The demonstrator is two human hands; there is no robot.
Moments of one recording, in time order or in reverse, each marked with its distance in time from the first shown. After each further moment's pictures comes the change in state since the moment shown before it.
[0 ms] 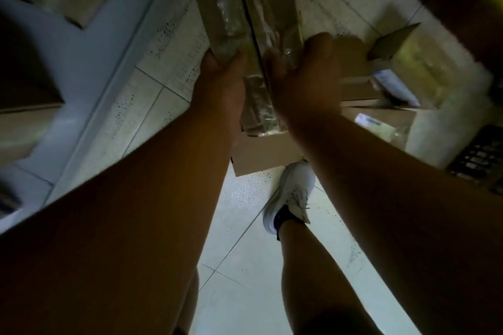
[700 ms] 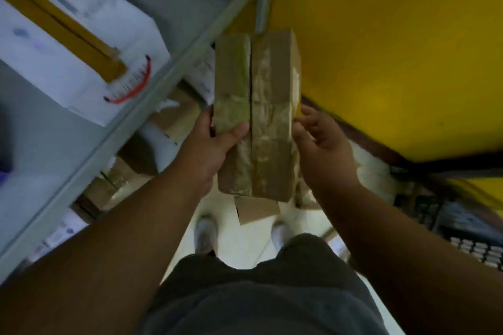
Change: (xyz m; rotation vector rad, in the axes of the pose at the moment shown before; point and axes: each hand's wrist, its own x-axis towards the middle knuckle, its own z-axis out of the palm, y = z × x) left_hand -0.363 0.163 -0.131 -0.121 -0.257 0.507; right_hand -0.188 -0.180 -0.372 0.554 -0.056 -0.134
